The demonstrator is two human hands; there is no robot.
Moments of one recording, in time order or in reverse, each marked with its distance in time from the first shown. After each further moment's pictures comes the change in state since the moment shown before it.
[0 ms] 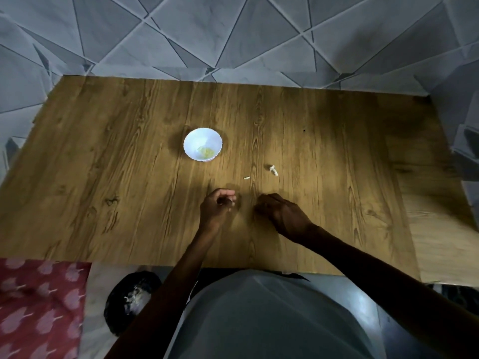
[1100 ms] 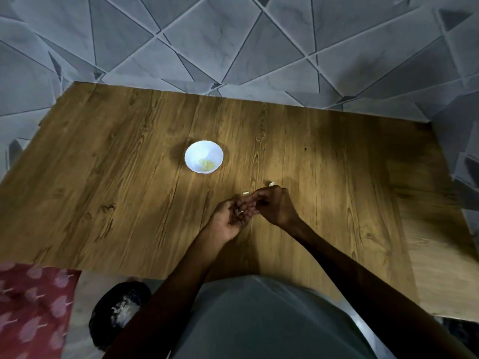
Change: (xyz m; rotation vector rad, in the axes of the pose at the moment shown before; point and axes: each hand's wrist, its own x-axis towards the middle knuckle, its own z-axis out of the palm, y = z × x) left_hand 0.020 0.044 0.038 -0.963 -0.136 -0.667; right_hand 0.066 -0.013 -0.051 0.547 0.224 0.348
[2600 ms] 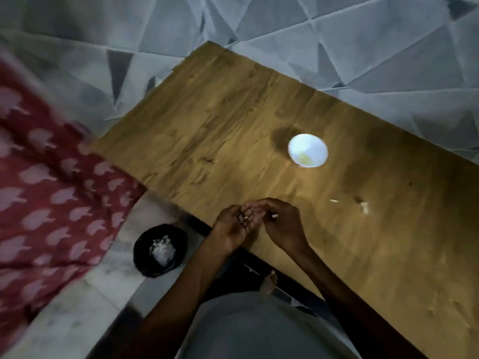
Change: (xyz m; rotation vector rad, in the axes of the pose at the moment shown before) left_hand -0.115 0.042 -0.155 -0.273 0.212 0.228; right_hand -0.038 -0.140 0.132 0.186 -0.281 -0.057
